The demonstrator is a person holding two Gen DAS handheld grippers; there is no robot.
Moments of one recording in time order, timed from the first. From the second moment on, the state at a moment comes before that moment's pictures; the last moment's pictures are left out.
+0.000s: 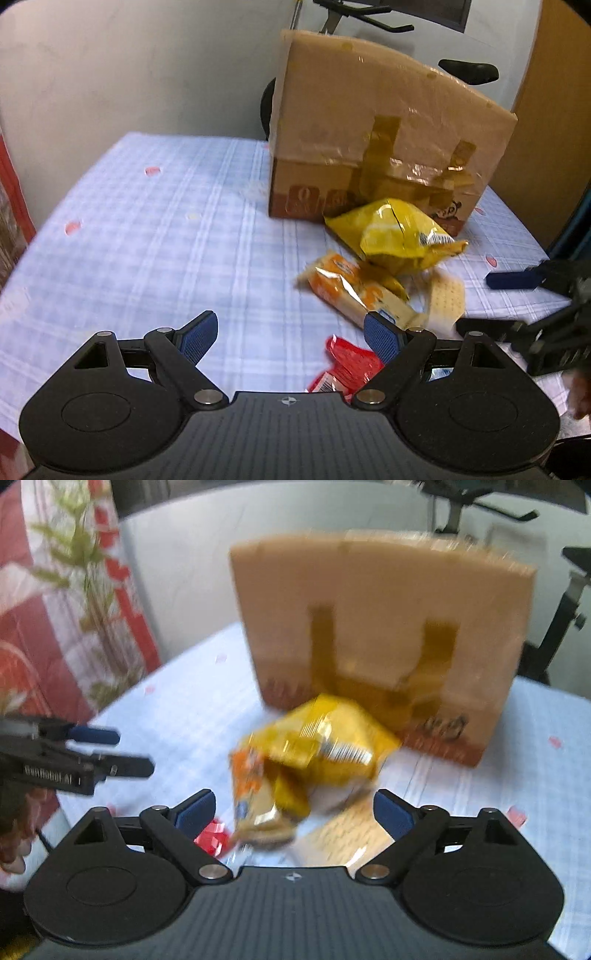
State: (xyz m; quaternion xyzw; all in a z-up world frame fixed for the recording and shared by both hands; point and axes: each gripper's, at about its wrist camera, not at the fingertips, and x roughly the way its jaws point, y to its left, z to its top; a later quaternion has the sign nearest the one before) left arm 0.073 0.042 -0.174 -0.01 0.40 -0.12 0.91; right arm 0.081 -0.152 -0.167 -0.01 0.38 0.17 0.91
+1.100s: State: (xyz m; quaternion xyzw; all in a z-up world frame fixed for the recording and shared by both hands) left arm 0.062 0.039 -0.194 -0.04 0.42 -0.12 0.90; right arm 0.057 -0.117 -0.220 -0.12 0.43 0.24 0.86
